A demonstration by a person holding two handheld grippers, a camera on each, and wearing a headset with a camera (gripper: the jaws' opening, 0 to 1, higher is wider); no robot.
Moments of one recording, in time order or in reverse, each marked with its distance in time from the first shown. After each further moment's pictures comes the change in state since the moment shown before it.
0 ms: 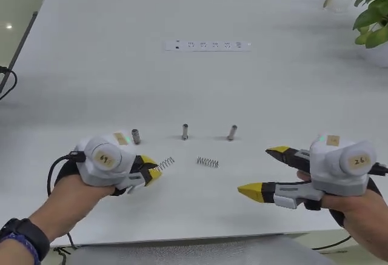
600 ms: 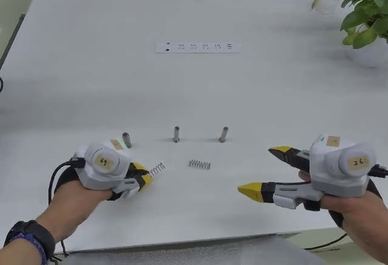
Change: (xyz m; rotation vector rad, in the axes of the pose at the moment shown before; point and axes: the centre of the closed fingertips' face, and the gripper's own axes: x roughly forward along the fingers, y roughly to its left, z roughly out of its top) left arm 0.024 0.015 -0.031 -0.074 0.051 0.021; right arm -0.015 -0.016 -0.005 0.021 -0.001 -0.068
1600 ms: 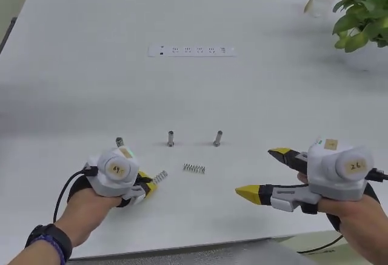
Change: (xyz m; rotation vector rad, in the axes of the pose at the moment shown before) left arm 0.039 -0.002 -0.009 -0.043 0.029 0.006; right arm -0.006 -0.009 0.001 -0.001 -0.001 -0.040
